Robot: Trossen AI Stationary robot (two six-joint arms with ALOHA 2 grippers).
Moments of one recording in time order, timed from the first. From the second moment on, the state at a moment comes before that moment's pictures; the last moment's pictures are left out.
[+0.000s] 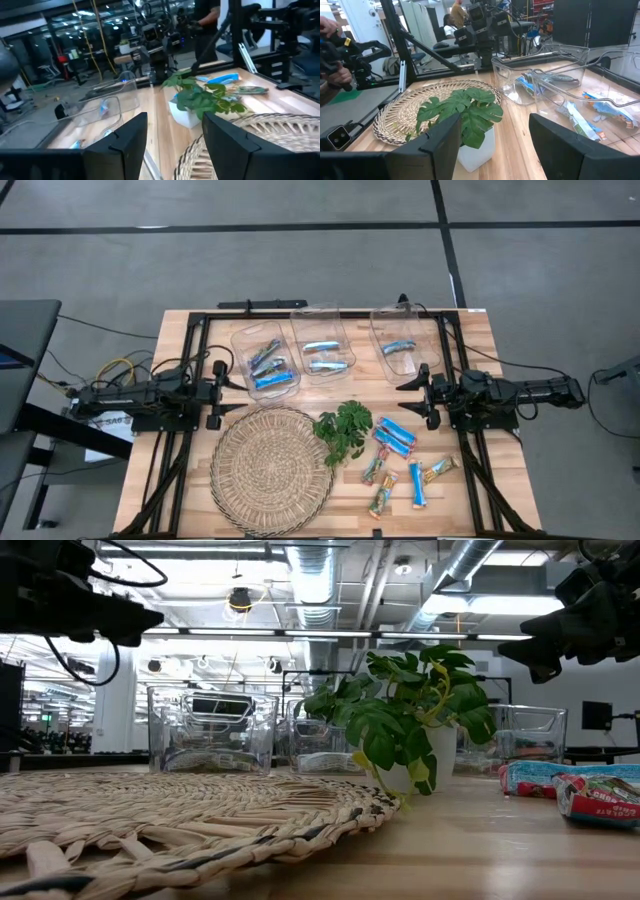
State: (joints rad) left arm 0.03 0.00 0.03 -0.01 0.09 0.20; right arm 0.04 0.10 0.01 0.01 0.00 0.11
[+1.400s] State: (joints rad) left arm 0.03 0.01 0.01 0.04 0.01 0.11; right arm 0.04 0.10 0.01 0.01 0.00 0.11
